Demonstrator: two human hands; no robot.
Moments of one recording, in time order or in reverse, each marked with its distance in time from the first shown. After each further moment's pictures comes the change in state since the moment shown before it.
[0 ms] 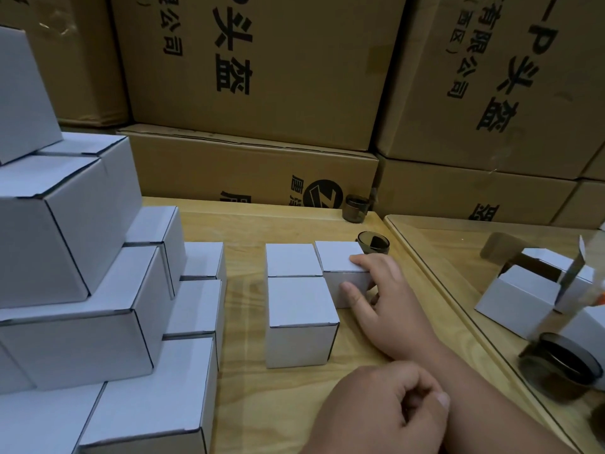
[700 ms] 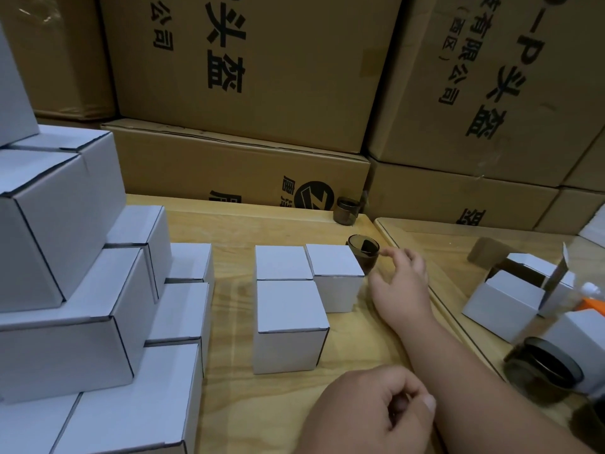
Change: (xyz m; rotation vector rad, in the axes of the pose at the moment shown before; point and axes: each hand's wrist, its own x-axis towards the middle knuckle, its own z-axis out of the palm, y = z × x) left_hand 0.004 -0.004 -0.004 -0.043 0.001 0.014; right_hand 0.035 0.032 -0.011 -0.107 0.118 0.508
